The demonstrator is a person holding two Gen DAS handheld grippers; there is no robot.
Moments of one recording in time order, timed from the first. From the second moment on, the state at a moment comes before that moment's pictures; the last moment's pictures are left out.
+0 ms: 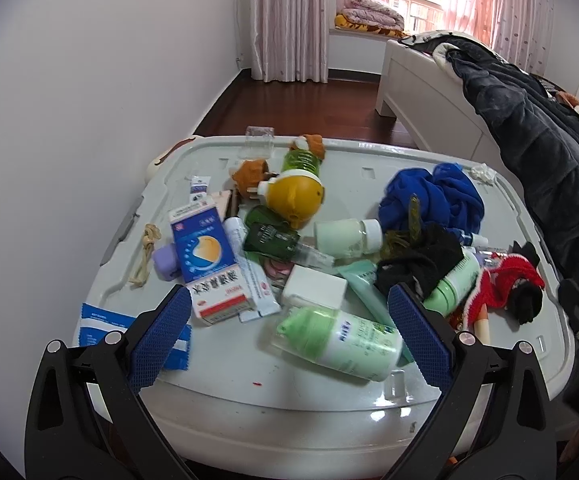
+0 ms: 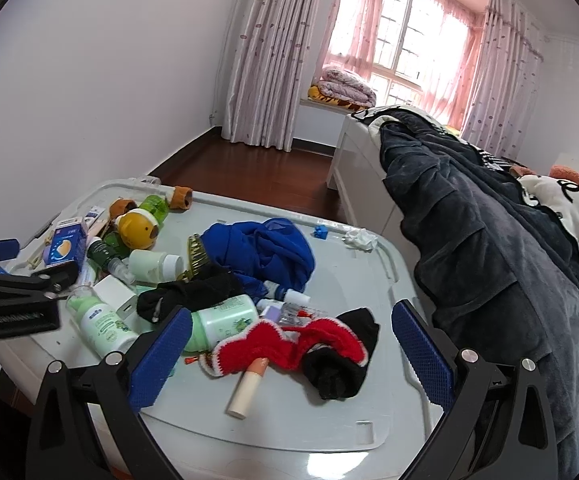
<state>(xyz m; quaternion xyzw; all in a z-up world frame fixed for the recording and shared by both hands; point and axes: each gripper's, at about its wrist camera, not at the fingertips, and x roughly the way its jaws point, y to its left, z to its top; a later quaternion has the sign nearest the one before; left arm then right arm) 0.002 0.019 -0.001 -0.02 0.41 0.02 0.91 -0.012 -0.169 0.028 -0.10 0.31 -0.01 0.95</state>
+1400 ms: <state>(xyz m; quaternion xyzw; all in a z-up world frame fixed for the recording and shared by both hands) 0.028 -0.022 -0.083 0.08 0.50 -0.05 0.86 -0.013 -0.228 0.050 -0.01 0.32 -0.01 0.95</state>
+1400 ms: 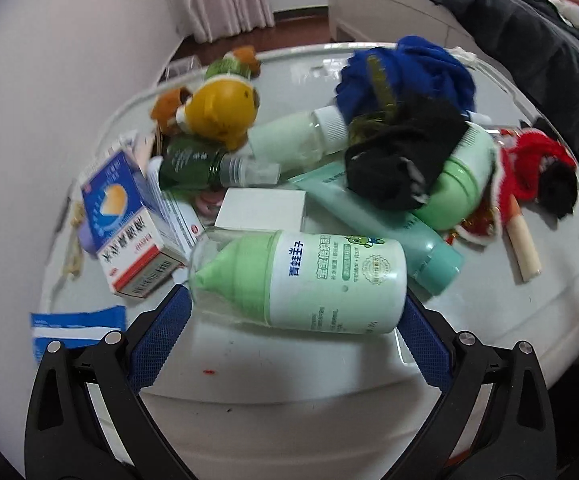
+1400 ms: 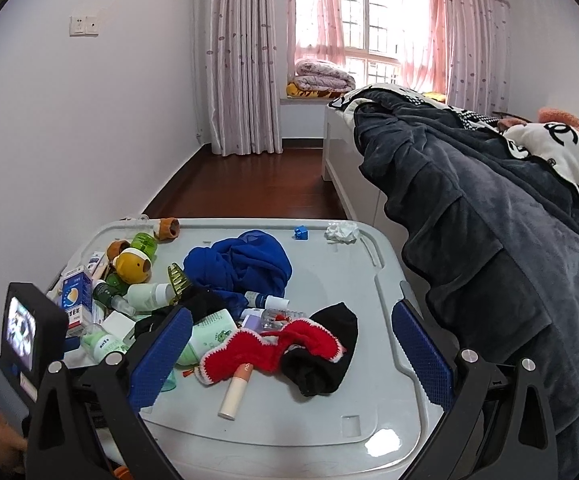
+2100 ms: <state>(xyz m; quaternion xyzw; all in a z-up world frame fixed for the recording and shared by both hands) -0.023 0.003 -0.033 0.04 0.45 -0.06 0.89 -0.001 -0.200 -0.024 -0.05 0.40 0.06 0.91</state>
